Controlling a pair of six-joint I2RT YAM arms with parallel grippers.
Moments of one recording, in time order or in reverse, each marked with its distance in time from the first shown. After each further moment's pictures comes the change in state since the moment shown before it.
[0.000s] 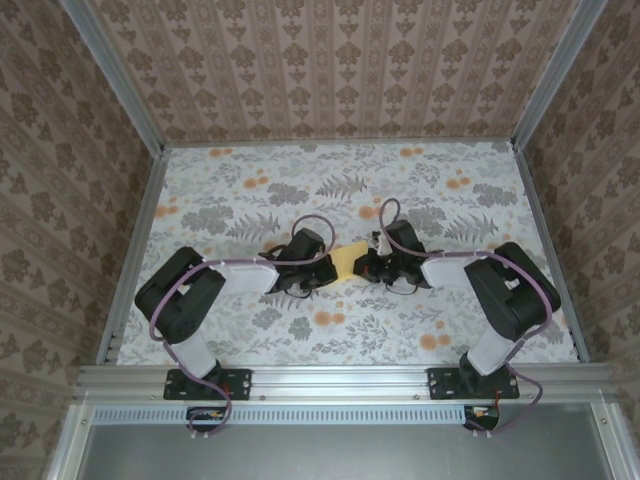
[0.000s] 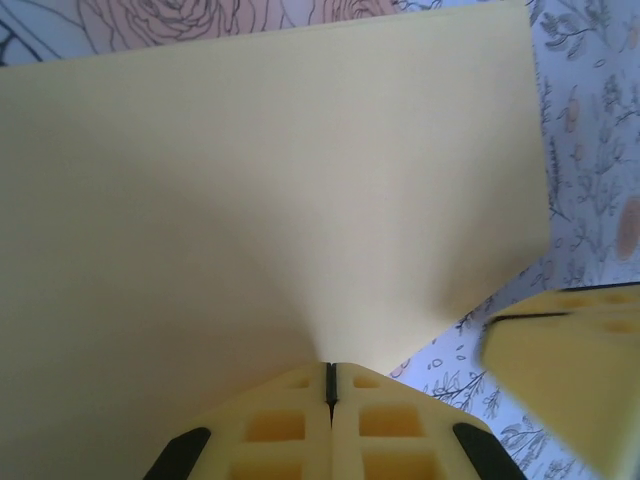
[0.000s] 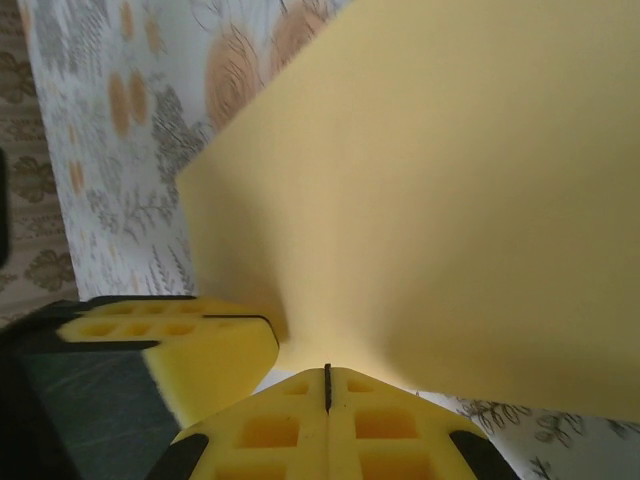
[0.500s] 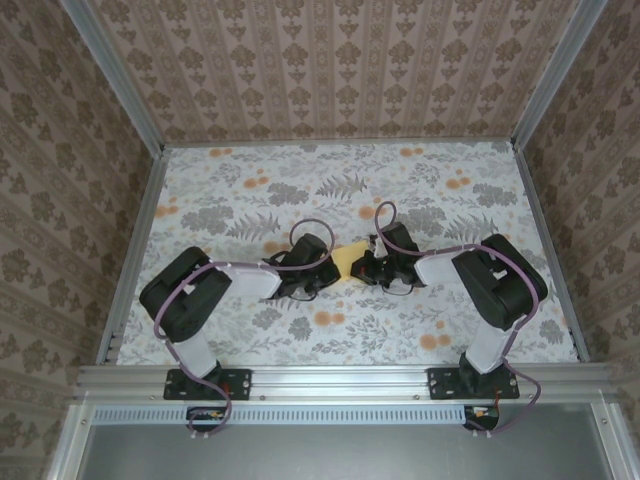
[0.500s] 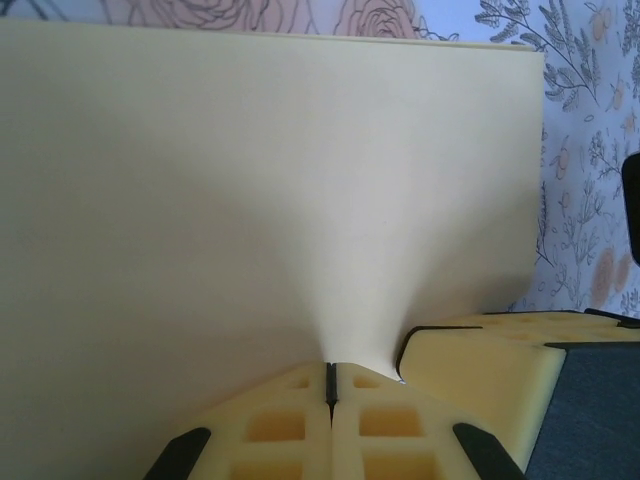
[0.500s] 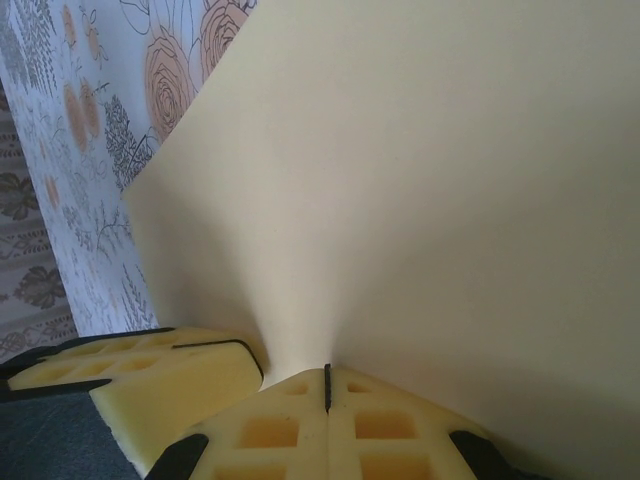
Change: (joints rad) left arm -0.036 0.024 -0.032 0.099 -0.068 -0.159; right arm 0.005 0.071 0.016 0.029 0.003 0.051
